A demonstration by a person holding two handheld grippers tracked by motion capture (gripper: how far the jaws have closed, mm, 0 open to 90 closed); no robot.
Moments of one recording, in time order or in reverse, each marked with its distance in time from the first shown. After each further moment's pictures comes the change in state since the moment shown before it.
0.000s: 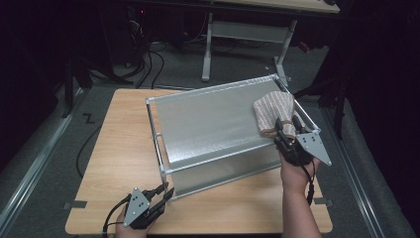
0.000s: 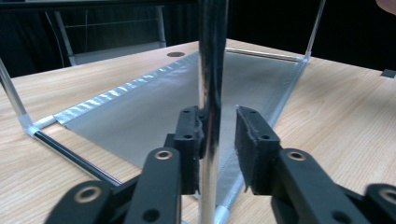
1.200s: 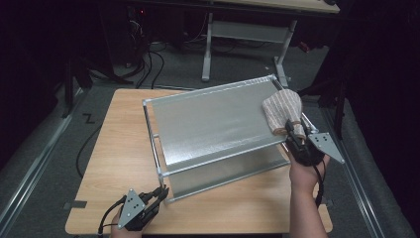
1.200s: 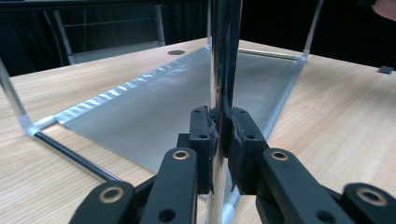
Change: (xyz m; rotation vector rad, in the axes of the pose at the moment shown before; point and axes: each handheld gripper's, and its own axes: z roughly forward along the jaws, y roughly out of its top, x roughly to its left) left arm 0.003 -0.003 -0.009 0.005 -0.025 0.009; right arm -0.030 -0.014 0.000 0.050 0.032 0.083
